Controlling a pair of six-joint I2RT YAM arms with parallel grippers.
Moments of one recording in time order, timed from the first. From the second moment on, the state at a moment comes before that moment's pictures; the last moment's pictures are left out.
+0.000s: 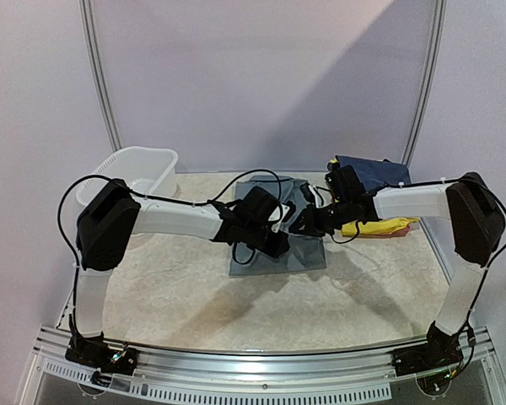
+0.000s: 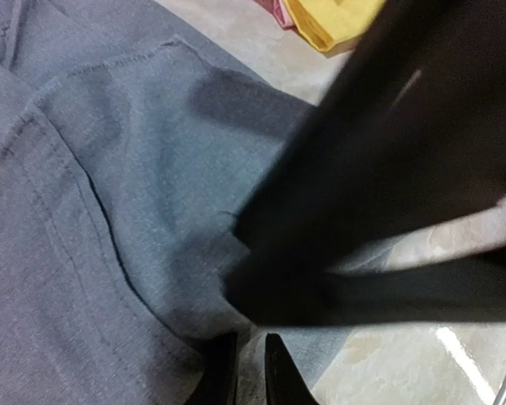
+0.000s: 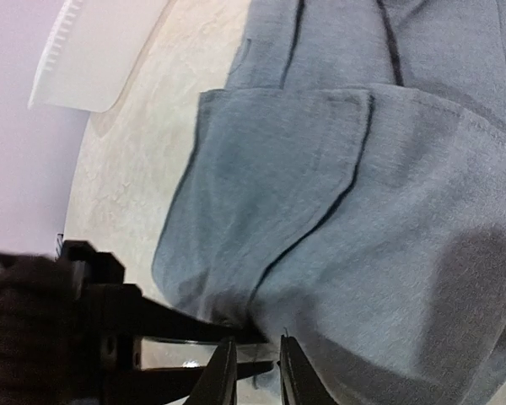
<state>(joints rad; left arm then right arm) -0.92 2.14 1.51 -0.18 0.08 -0.28 0.56 1.84 1.17 -0.14 -0.53 0.50</state>
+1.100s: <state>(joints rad) -0.85 2.02 1.43 -0.08 0.23 -0.33 0.51 1.90 1.24 -0.21 -0.52 0.49</state>
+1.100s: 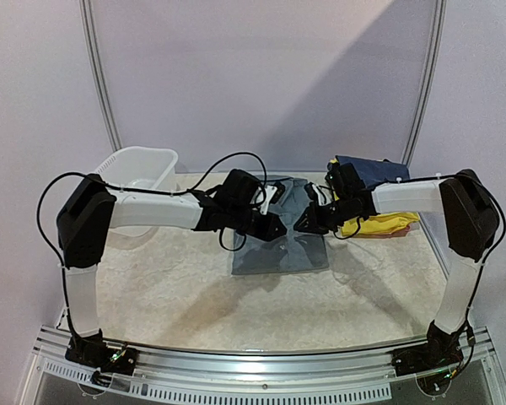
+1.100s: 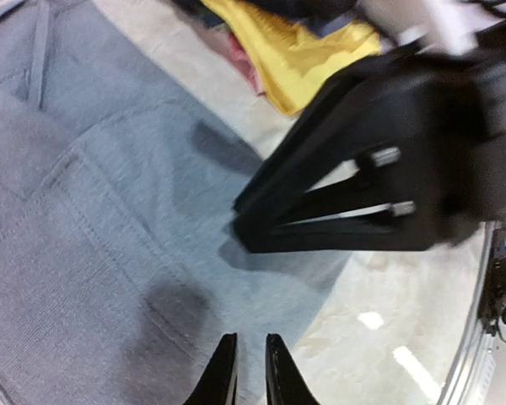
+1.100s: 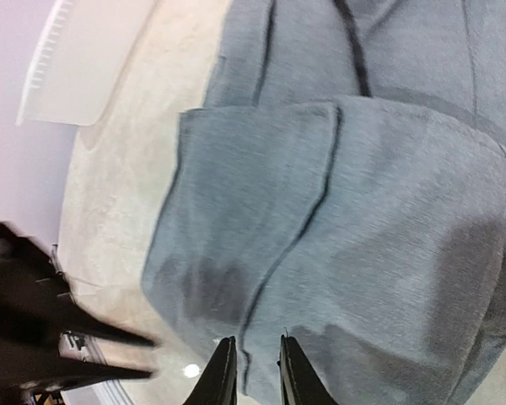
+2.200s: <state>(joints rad) -0.86 2.19 1.41 -0.04 0.18 -0.28 0.52 2.06 1.21 -0.08 -0.48 0.50</state>
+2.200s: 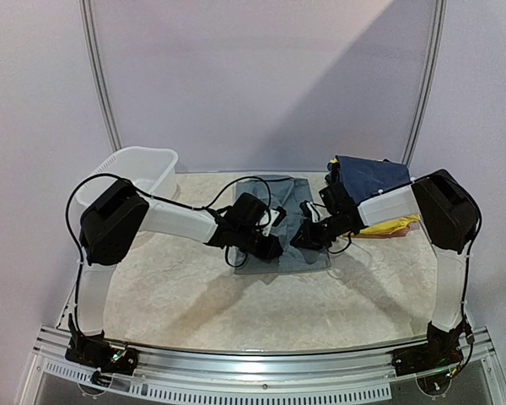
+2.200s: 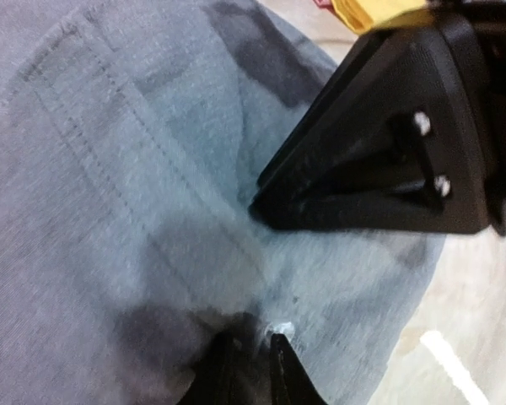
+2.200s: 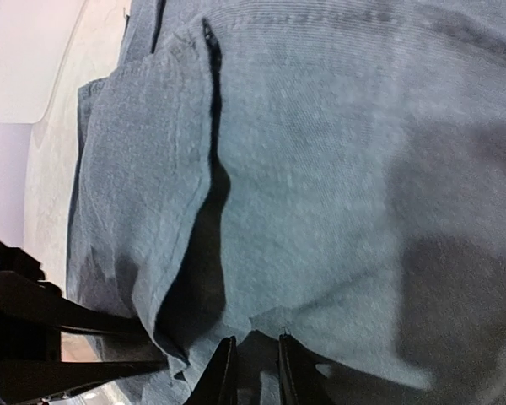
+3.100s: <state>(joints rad) -1.16 2.04 1.40 -0.32 -0.40 0.37 0.45 1.46 0.98 -0.27 -0.19 0.50</state>
